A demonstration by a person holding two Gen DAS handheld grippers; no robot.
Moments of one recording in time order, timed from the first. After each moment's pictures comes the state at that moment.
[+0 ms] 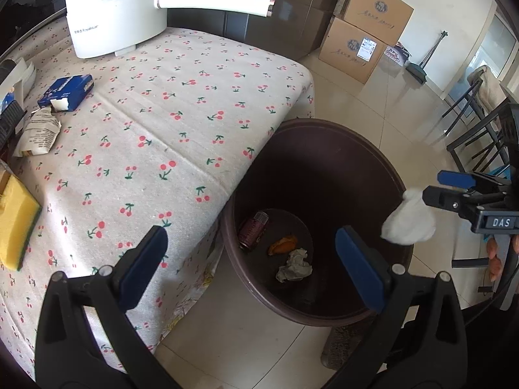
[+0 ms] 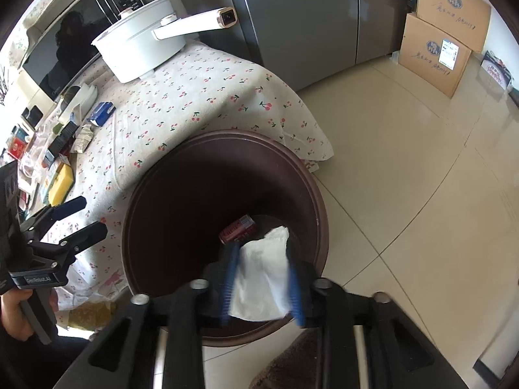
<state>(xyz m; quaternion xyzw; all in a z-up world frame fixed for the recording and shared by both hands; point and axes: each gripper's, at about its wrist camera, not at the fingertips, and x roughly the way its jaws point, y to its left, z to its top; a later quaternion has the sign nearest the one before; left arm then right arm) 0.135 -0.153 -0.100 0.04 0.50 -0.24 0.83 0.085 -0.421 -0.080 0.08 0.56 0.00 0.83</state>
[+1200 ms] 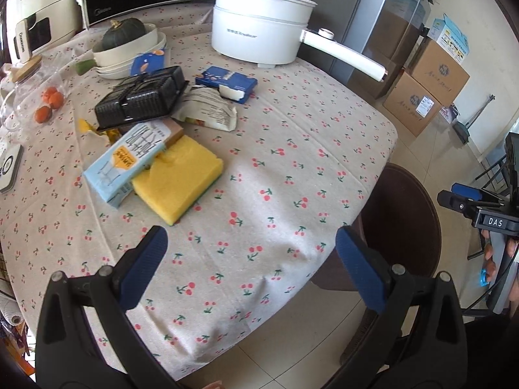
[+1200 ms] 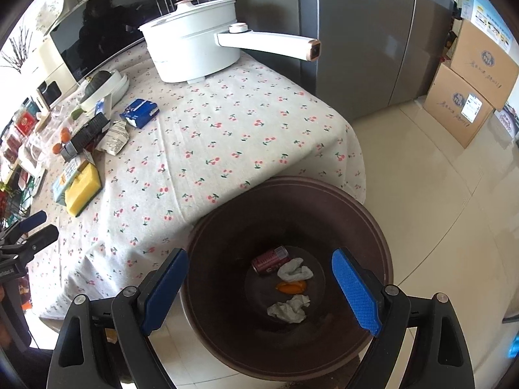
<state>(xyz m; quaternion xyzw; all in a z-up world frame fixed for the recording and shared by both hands) 0.125 0.025 -0.053 -0.04 0.48 -0.10 0.87 0.133 -0.308 -0.046 0.02 0.53 0.05 0.84</state>
